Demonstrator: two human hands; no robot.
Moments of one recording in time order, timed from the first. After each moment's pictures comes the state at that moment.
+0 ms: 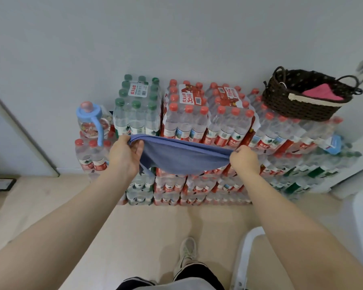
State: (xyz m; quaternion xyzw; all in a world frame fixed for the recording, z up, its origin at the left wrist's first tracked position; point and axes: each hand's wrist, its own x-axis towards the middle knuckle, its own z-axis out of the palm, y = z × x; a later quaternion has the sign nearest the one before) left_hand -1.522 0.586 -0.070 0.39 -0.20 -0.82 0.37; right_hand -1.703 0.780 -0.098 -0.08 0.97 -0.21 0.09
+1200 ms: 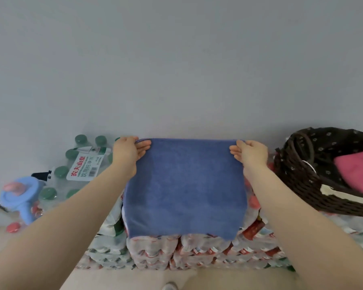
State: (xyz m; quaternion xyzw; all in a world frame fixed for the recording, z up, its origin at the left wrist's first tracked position) left_hand -1.856 0.428 -0.068 0.43 -0.44 -0.73 0.29; right_hand -2.035 0.637 -0.066 0.00 0.75 -0.65 0.12
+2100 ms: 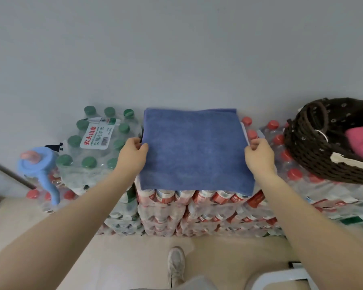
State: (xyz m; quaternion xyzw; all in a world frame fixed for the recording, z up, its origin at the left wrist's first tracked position) left_hand -1.786 0.472 -0.095 0.47 -0.71 -0.50 0.17; right_hand -1.971 0.679 -0.089 -0.09 0.91 -0.41 0.07
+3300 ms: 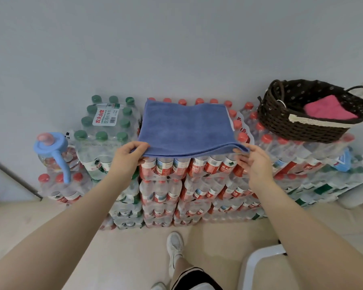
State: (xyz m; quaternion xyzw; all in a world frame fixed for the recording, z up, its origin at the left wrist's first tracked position) left_hand -1.675 0.540 -0.091 0.35 -0.63 -0.65 0.23; right_hand -1.851 0.771 -0.090 0.03 0.69 -0.71 0.16
